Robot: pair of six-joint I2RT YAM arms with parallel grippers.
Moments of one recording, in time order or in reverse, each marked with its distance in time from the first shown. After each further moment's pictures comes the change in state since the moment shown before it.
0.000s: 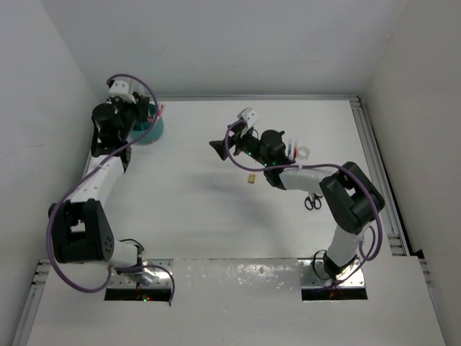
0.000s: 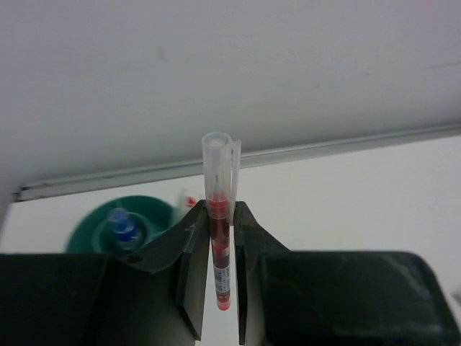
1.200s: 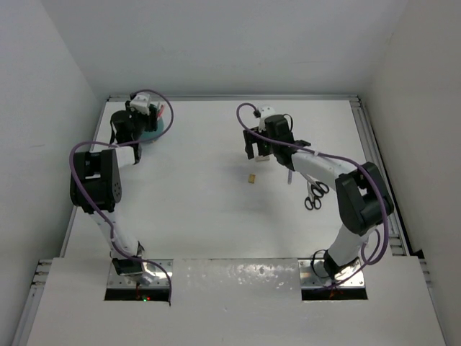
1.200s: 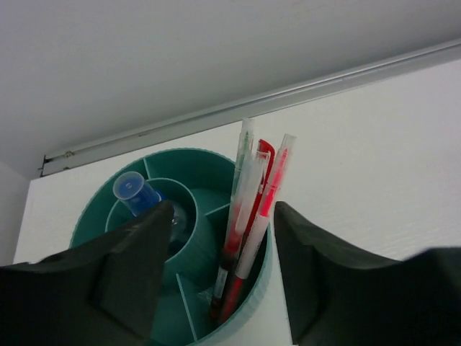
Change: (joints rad) left arm 0.087 0.529 0.086 0.295 0.000 0.281; right arm -0.158 -0.068 0.161 -0.903 0.306 0.000
